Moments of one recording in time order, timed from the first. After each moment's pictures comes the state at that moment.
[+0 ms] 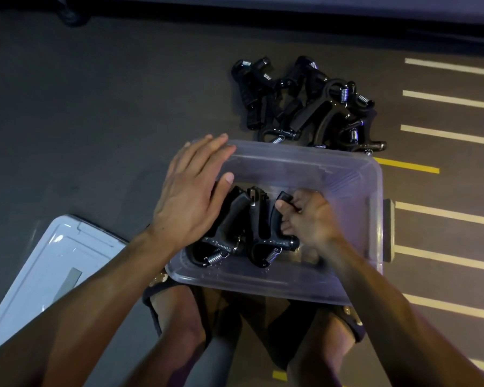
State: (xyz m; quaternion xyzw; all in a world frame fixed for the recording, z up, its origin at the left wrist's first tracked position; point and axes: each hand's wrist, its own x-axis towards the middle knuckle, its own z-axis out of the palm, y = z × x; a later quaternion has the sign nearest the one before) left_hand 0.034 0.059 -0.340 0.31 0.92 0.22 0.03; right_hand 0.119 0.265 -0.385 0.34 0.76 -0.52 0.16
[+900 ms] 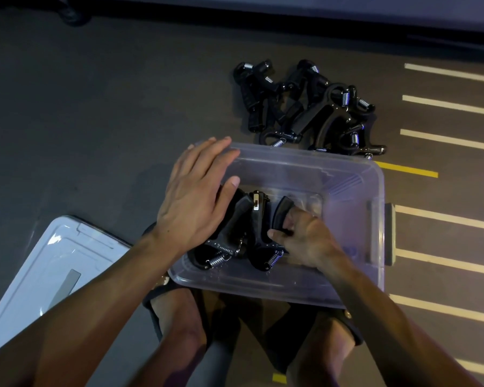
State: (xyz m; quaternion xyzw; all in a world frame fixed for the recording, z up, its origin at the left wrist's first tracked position) left_hand 0.035 0.060 -0.342 0.31 0.93 0.21 0.02; right_hand 0.136 0.262 -0.386 0.26 0.84 -0.37 0.29
